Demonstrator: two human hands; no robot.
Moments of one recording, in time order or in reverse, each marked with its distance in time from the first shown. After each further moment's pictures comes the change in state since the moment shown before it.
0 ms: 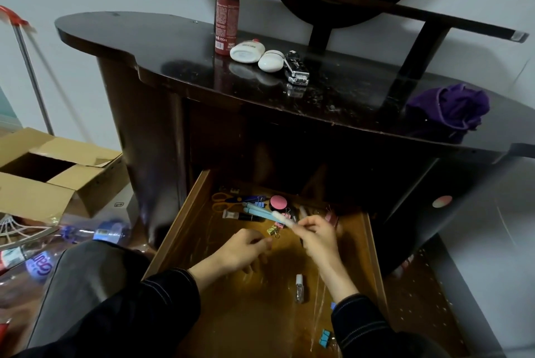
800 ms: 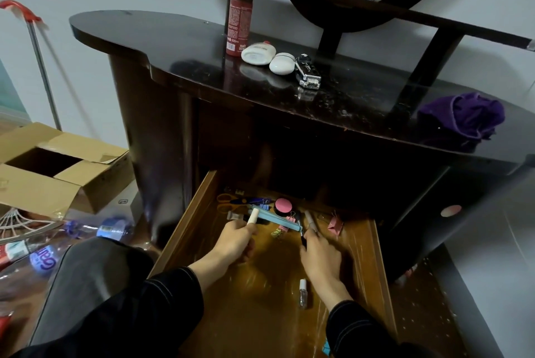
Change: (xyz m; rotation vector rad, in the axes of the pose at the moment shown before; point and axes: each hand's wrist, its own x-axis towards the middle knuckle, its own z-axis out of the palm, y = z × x) left_hand 0.004 0.003 -0.013 -0.508 0.286 -0.295; right_hand 0.020 0.041 0.009 -1.191 0.084 -0.223
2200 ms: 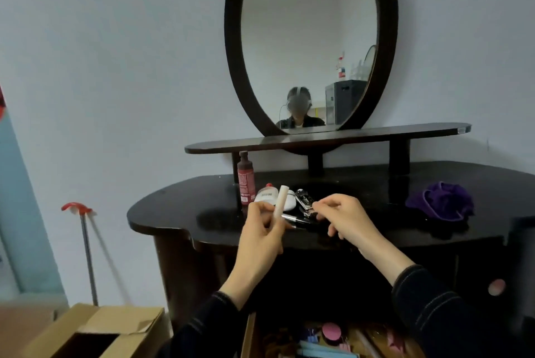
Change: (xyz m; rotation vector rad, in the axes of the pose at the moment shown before) left_hand -0.091 0.248 -0.047 0.184 0.073 0.995; right_hand 0.071 -0.083 -0.311 1.175 0.213 -0.124
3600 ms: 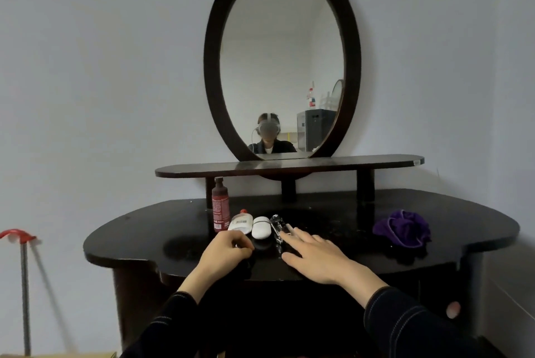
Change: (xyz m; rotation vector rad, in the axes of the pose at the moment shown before) left_hand 0.073 -0.036 -0.030 0.452 -0.239 -0.046; right_hand 0.011 0.010 -0.002 -0.989 -0.399 -0.122
